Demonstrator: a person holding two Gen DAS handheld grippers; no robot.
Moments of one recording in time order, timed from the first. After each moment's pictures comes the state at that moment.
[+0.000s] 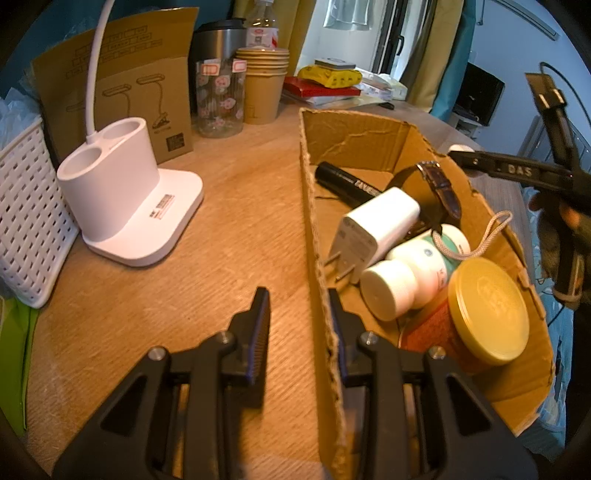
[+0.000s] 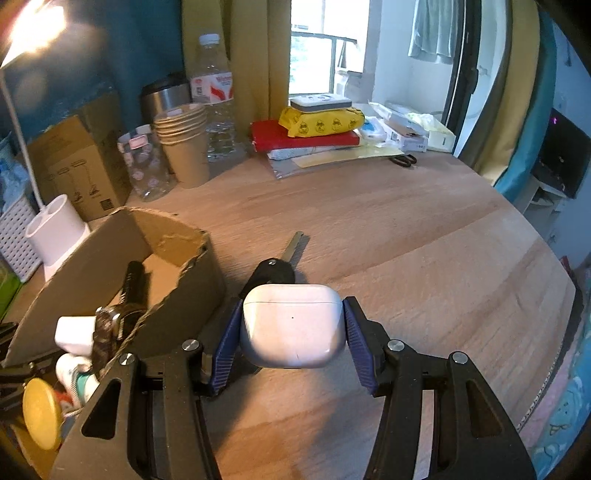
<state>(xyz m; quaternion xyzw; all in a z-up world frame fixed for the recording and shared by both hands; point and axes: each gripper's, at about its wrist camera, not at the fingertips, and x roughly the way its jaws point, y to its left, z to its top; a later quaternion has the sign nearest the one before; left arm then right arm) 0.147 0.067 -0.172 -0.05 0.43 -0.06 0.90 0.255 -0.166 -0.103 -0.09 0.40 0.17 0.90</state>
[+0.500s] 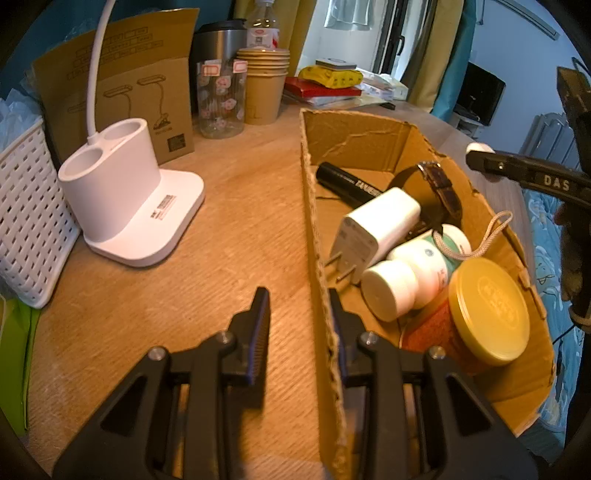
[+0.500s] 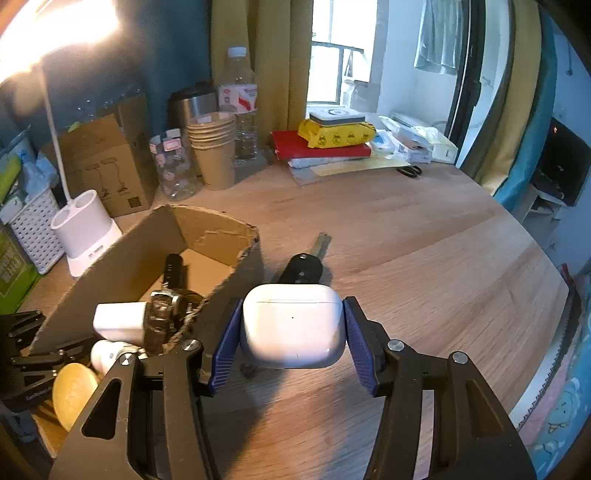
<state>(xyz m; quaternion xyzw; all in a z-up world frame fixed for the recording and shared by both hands) 0.146 0.066 -0.172 -0.05 0.43 -0.06 0.90 0.219 -0.151 -0.084 -0.09 0.39 0.18 0.90</state>
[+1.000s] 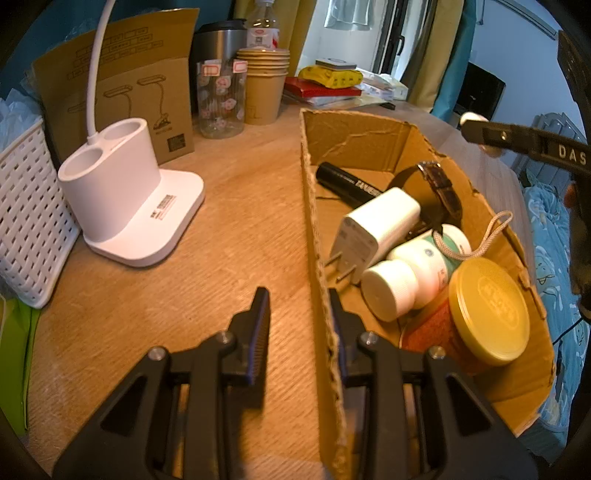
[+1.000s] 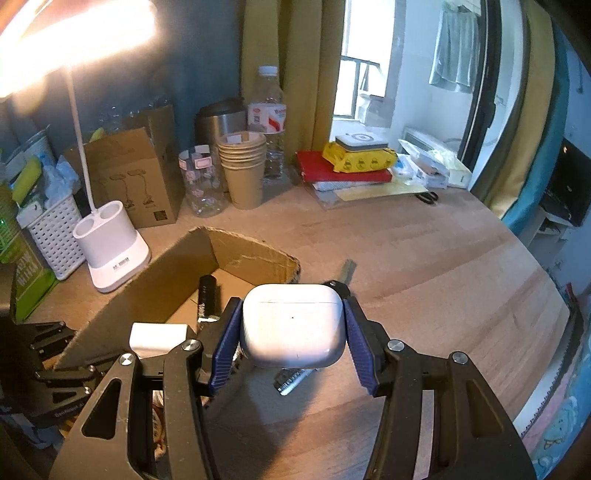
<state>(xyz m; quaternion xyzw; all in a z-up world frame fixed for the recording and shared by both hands) 0.146 0.066 -0.172 -0.05 0.43 -0.06 0.90 0.213 -0.123 -0.061 -0.10 0.36 0.21 0.90</state>
